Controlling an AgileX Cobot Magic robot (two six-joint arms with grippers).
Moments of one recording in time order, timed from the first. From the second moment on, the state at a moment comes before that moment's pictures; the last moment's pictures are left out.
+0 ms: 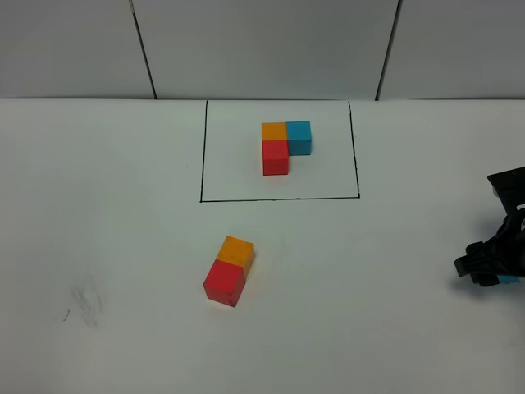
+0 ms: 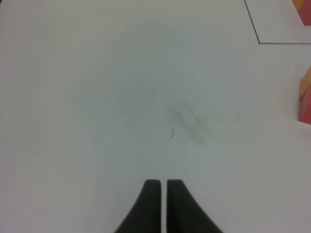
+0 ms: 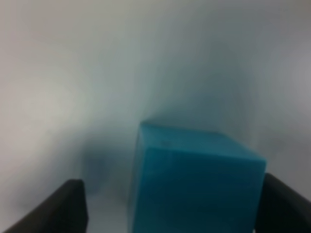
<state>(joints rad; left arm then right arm) 0.02 -0.01 -0.51 -0.02 1.07 -0.01 0.01 1.81 -0.84 -0.17 0.39 0.02</state>
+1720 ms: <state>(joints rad) 0.02 -0.01 -0.51 -0.02 1.07 -0.01 0.09 1.51 -0.95 -0.21 0.55 -0.12</state>
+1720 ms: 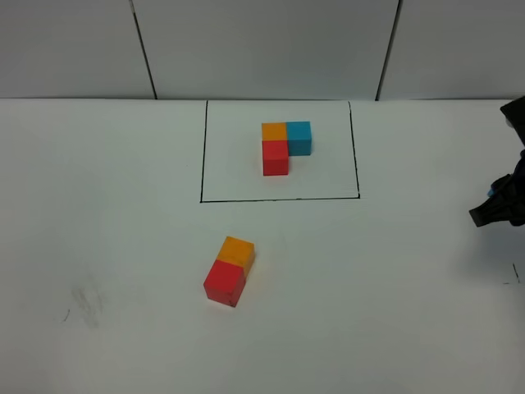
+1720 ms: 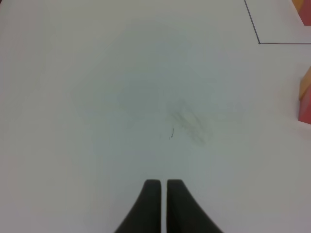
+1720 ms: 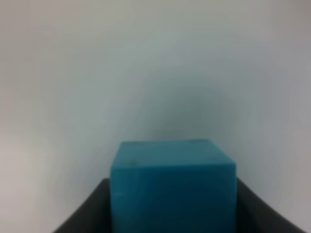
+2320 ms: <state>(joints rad) 0.02 -0.01 -0.51 -0.02 1.07 -0.01 0.41 1.47 -1.02 -0.11 0.76 -0.59</state>
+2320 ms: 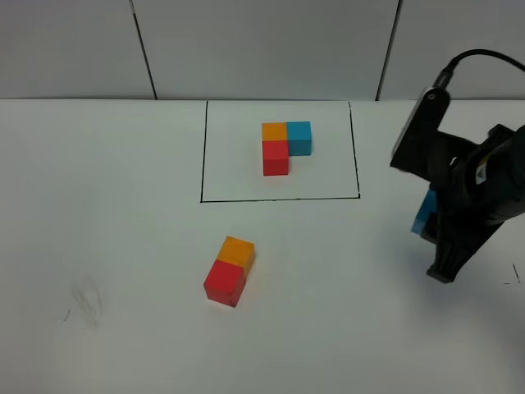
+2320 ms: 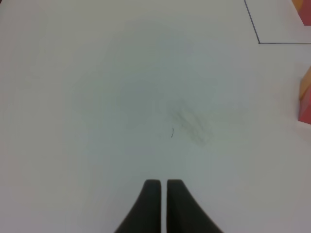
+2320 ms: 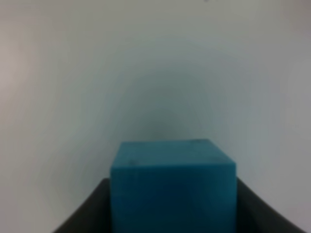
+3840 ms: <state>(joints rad) 0.02 -0.01 -0.51 -0.02 1.07 -0.01 0.69 1.81 -1.25 -0.01 0.68 -0.65</state>
